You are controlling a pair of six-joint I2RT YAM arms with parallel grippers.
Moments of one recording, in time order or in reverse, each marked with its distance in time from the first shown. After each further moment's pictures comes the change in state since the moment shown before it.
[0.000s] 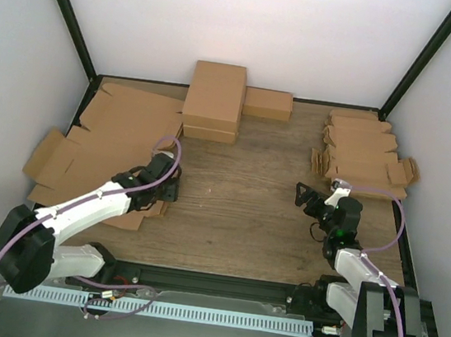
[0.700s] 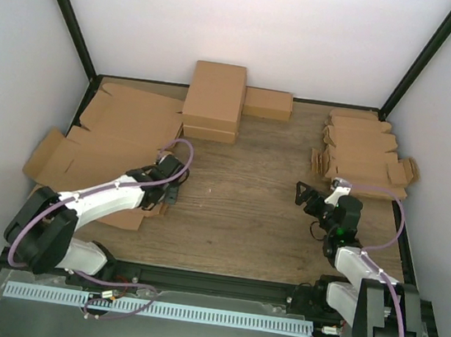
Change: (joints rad) left arm -0.013 0.164 0.027 -0.018 -0.065 0.018; right arm 0.000 0.018 0.014 -0.001 0.000 0.000
